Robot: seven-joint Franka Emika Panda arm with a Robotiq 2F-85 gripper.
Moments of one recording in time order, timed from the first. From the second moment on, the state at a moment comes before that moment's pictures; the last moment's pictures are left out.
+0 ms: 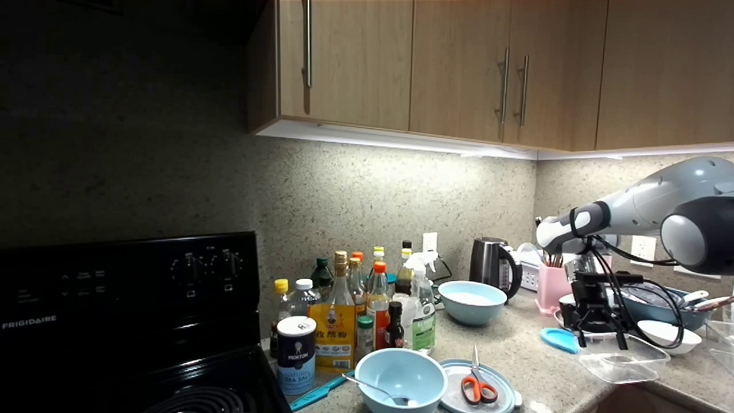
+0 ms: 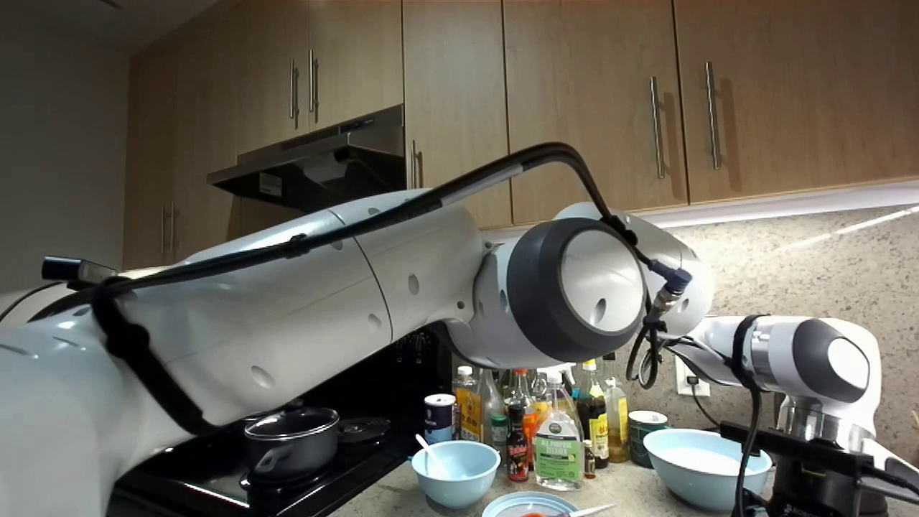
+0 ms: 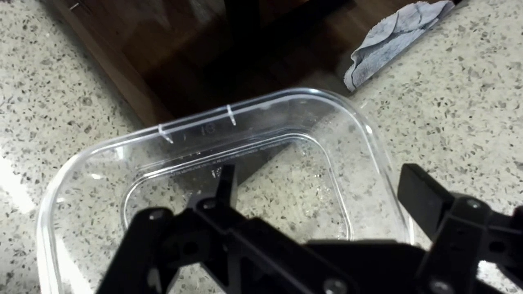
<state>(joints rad) -0.50 1.14 -0.20 -0.84 0.14 1.44 -0.02</state>
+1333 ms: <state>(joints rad) -0.41 1.19 -0.20 -0.79 0.10 1.42 -0.07</state>
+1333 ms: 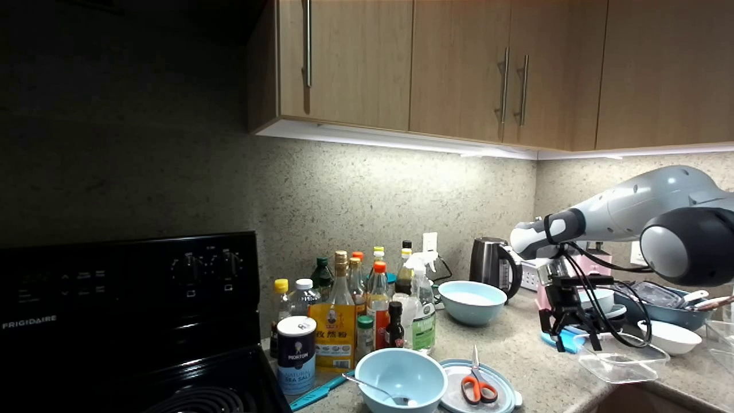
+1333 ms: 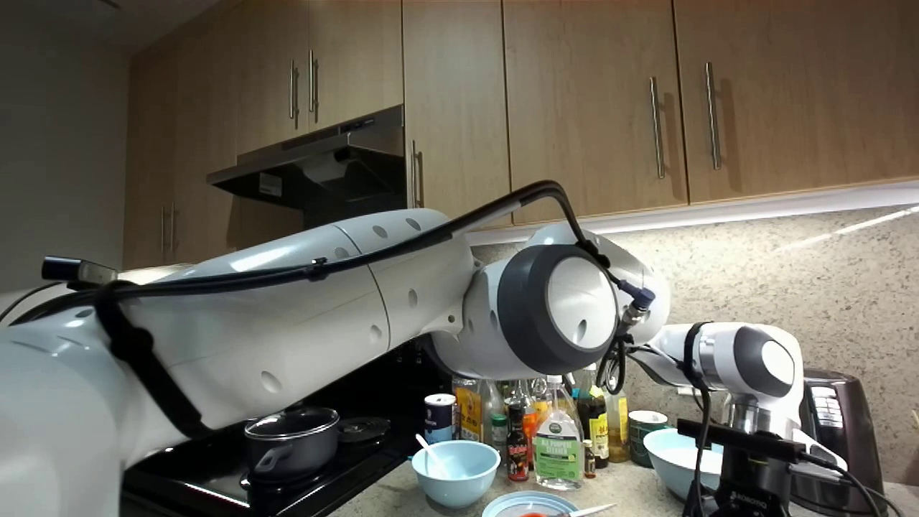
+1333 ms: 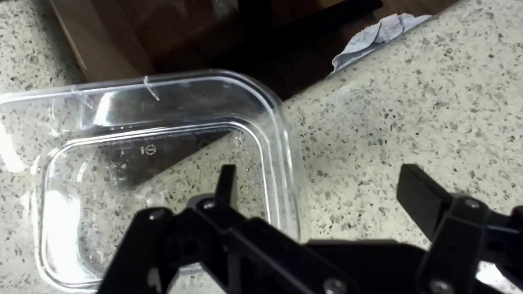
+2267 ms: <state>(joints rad) -0.44 1.26 -0.22 -0.67 0.10 1.37 -0.10</state>
